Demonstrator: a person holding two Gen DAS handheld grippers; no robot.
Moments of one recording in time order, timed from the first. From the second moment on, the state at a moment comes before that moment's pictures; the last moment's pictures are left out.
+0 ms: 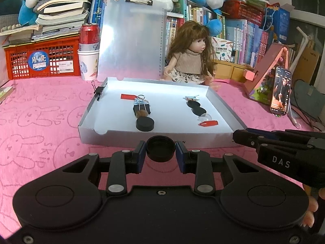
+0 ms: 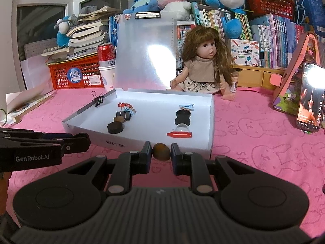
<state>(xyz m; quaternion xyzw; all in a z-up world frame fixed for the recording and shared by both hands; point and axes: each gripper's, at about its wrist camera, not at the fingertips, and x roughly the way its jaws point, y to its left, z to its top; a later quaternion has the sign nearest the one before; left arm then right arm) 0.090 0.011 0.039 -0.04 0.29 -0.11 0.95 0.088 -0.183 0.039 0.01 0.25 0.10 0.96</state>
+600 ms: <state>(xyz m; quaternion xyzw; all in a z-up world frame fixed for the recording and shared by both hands) 0.116 0.014 0.048 -0.05 0.29 -0.10 0.95 0.102 -0.180 0.047 0.01 0.25 0.10 0.96</state>
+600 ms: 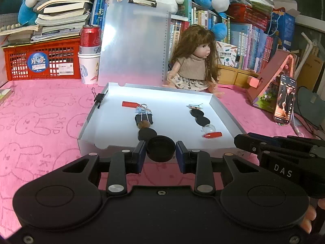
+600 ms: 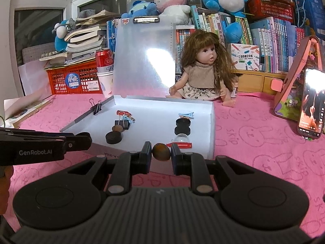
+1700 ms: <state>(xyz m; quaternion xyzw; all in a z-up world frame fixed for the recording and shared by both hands) 0.195 0.009 0.053 -0.03 0.29 -0.07 0.95 0.166 -0.168 0.052 0.01 0.25 0.10 0.96</state>
